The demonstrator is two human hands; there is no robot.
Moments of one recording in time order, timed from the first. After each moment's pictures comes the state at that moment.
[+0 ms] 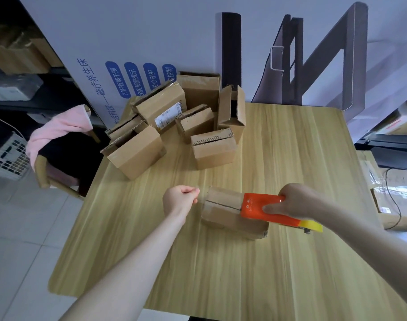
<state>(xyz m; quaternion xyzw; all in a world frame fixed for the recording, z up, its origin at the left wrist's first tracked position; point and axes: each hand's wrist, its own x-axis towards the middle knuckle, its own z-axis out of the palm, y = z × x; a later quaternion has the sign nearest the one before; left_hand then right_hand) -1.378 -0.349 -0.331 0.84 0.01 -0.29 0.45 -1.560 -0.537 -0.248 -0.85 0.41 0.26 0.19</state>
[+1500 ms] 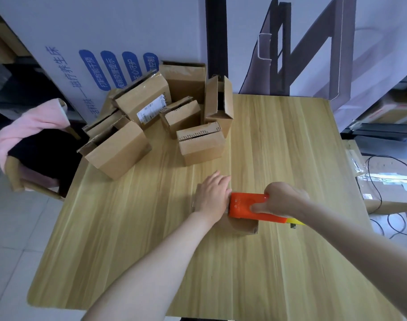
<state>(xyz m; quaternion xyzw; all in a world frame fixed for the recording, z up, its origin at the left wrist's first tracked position) -1.422 -0.416 -0.381 0.82 -0.52 -0.14 0.20 -1.551 -0.536 -0.269 -0.85 0.42 0.28 0.16</state>
